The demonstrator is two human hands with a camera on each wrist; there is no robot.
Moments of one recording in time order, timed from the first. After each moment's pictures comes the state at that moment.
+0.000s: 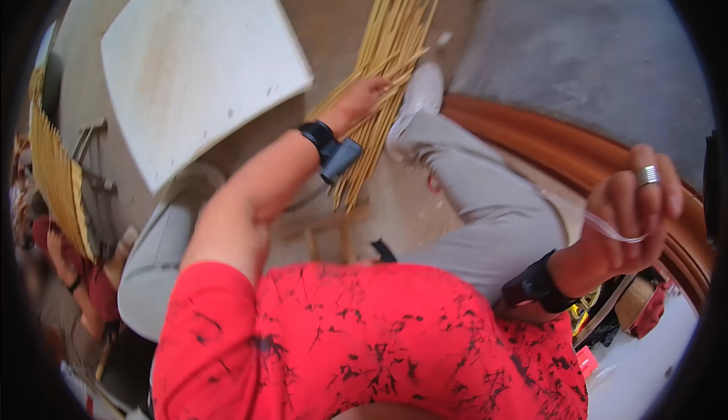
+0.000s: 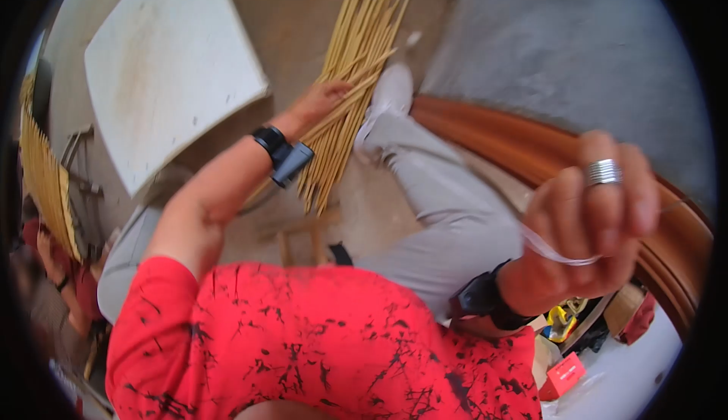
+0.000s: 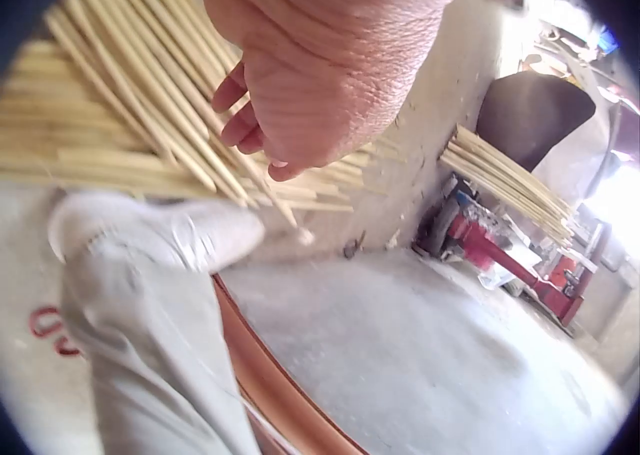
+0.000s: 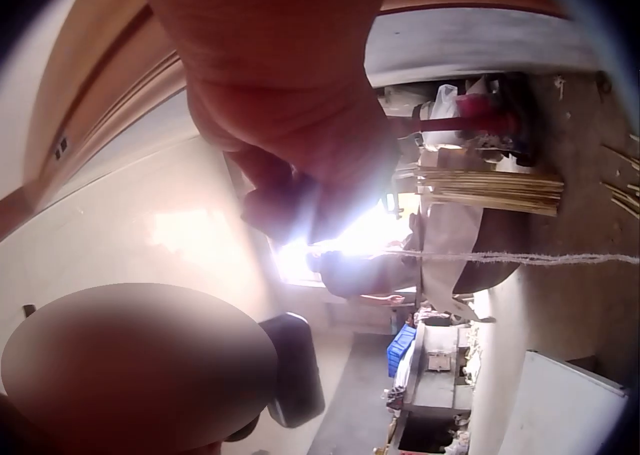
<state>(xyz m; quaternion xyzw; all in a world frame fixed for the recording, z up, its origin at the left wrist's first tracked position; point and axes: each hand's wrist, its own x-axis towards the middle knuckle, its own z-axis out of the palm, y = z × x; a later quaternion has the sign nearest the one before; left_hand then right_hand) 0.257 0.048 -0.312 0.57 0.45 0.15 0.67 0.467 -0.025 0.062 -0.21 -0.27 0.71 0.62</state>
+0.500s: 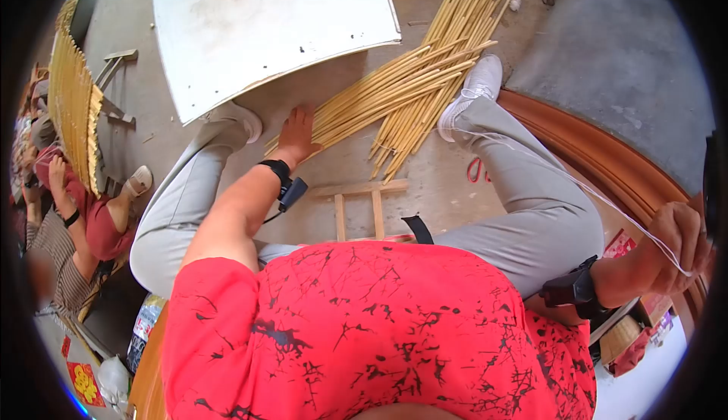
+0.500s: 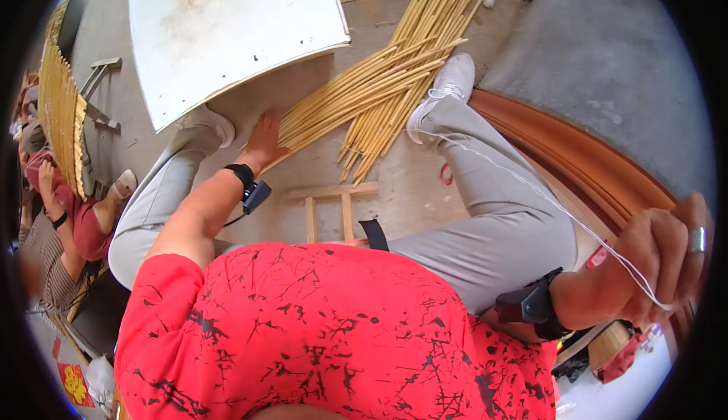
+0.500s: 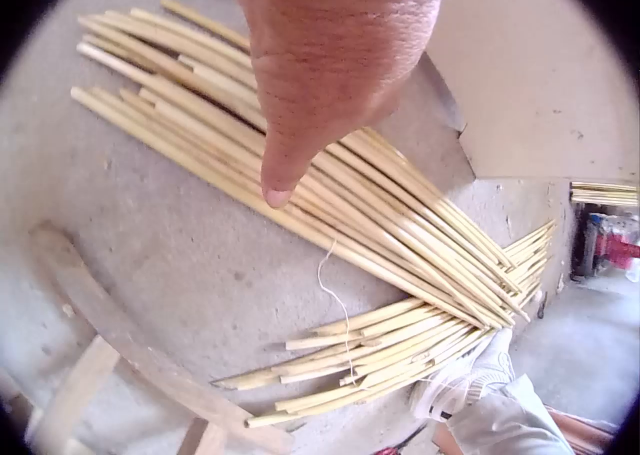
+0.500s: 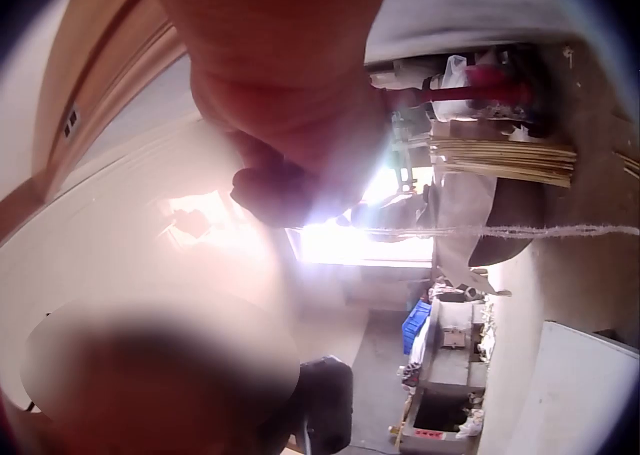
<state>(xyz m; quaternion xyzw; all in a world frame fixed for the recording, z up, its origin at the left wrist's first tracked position) 0.020 -0.108 -0.328 0.73 0.59 -0.17 0.30 0.456 -0.021 0.082 -0.12 -0.15 0.71 0.68</state>
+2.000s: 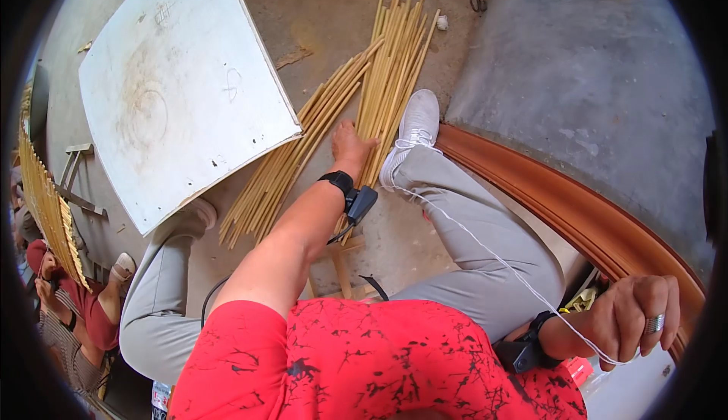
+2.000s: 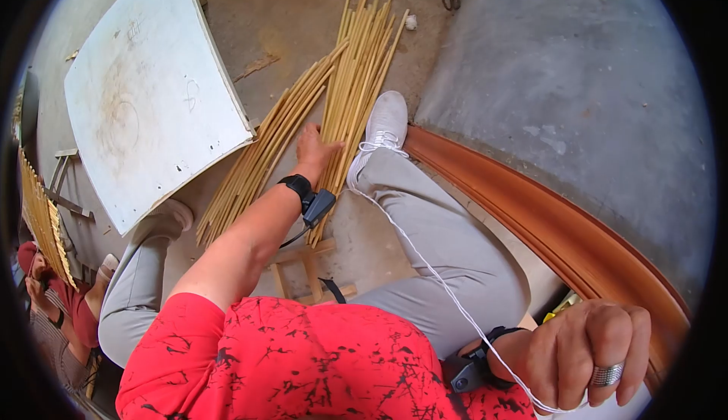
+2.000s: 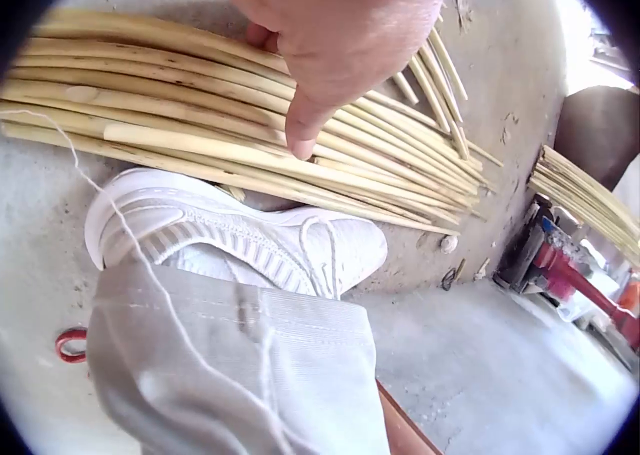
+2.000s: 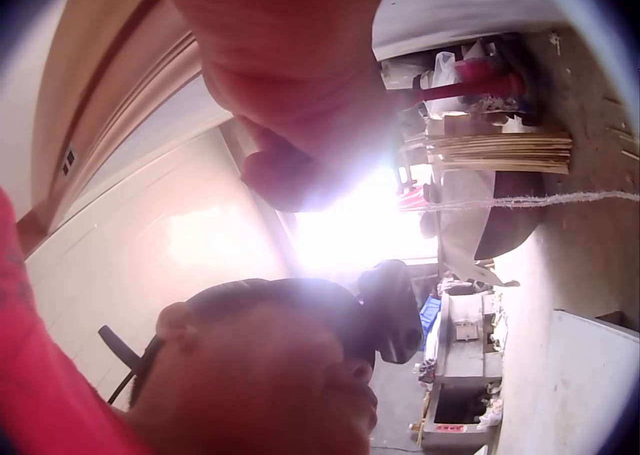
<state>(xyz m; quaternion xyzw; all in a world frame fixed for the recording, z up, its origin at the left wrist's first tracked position) 0.277 0.014 -0.353 0.53 0.72 0.06 0.44 0.458 -0.026 0.071 -0.07 -0.16 0.71 0.68</state>
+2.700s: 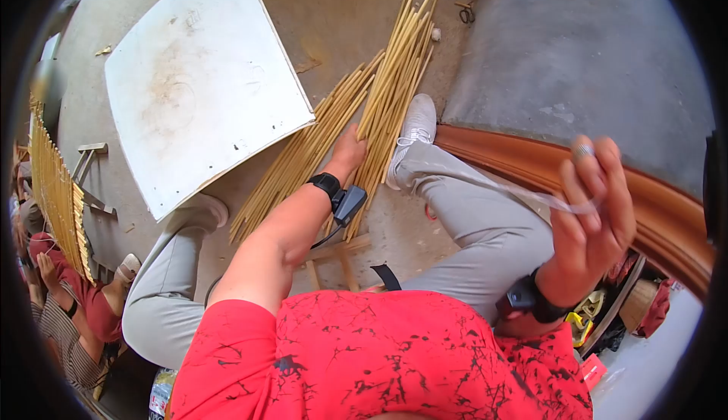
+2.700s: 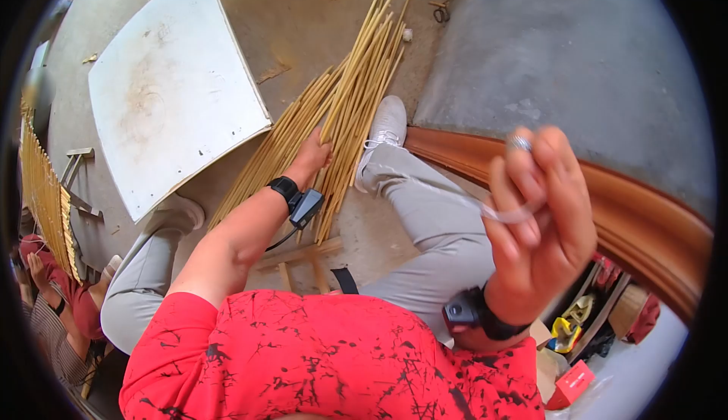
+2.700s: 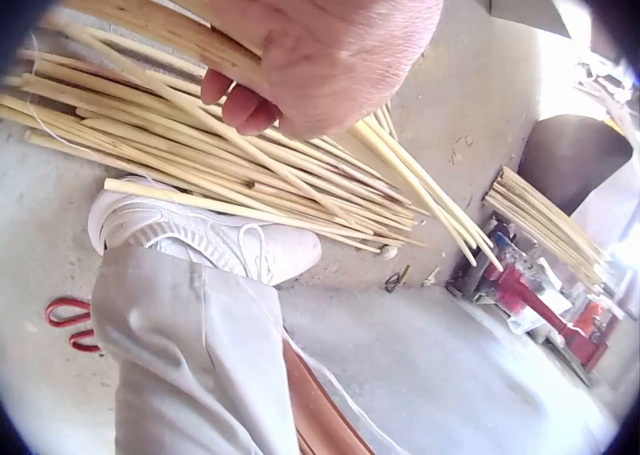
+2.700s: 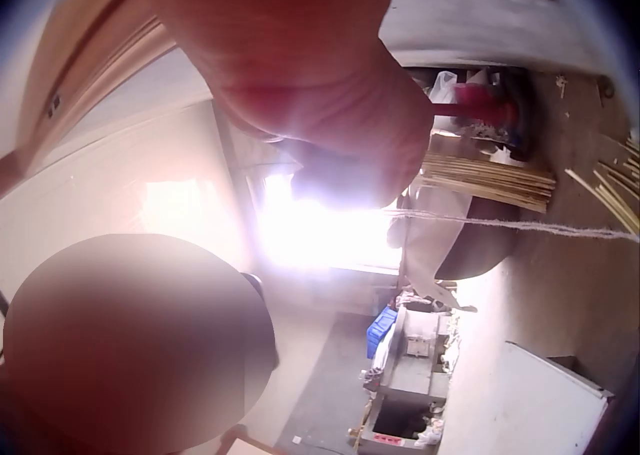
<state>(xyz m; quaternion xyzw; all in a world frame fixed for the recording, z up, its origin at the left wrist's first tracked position) 0.246 0.006 -0.353 0.50 0.60 0.13 0.61 0.432 -0.021 0.061 -0.37 -0.20 0.66 0.62</state>
